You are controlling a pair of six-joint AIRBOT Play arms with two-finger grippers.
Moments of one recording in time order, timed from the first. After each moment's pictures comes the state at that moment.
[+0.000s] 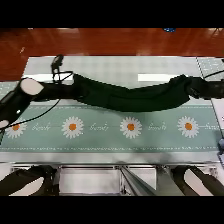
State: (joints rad) left arm -0.29 -1.19 0.92 0.82 -0.77 -1.35; right arm -0.35 -0.97 0.94 -0.81 1.22 1.27
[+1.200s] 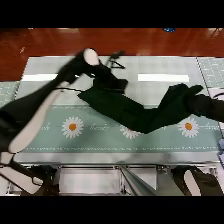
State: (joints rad) left arm -0.49 -1.76 1.70 0.94 -1.24 -1.47; right arm -0.26 -0.58 0.80 -0.77 1.27 1.46
